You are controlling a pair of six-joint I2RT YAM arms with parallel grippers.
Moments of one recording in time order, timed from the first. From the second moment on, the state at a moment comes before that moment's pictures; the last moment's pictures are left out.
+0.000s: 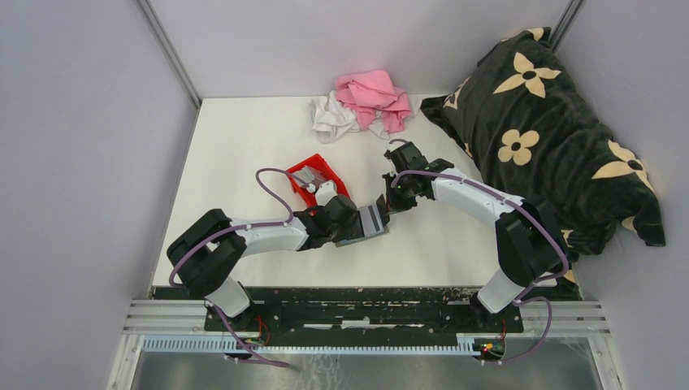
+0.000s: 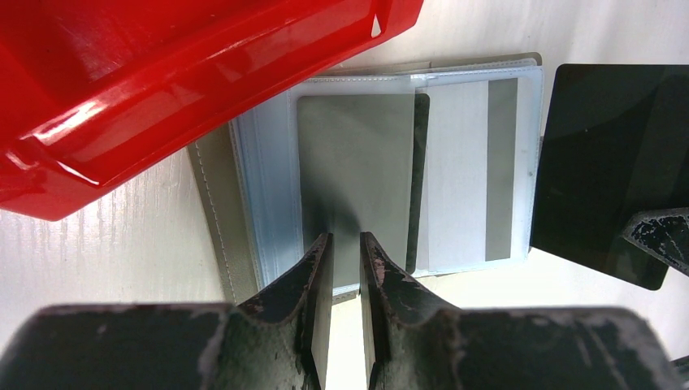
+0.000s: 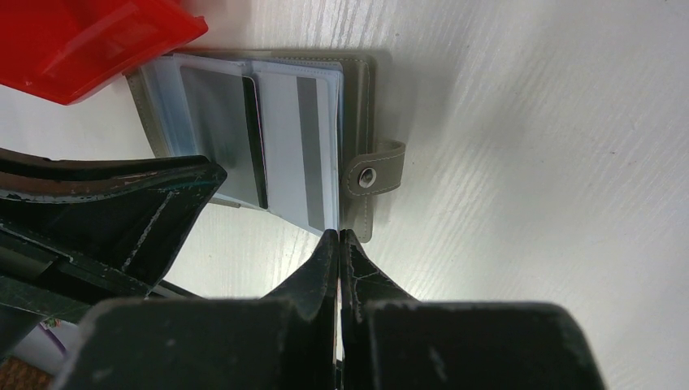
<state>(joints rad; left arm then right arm) -0.90 1.59 0.76 -0.09 -0.31 -1.07 0.57 1.64 1.14 -0.59 -0.15 0.44</state>
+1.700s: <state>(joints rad) -0.90 1.64 0.80 -0.08 -0.31 -1.07 0.55 1.69 1.14 -0.57 -0.18 0.41</state>
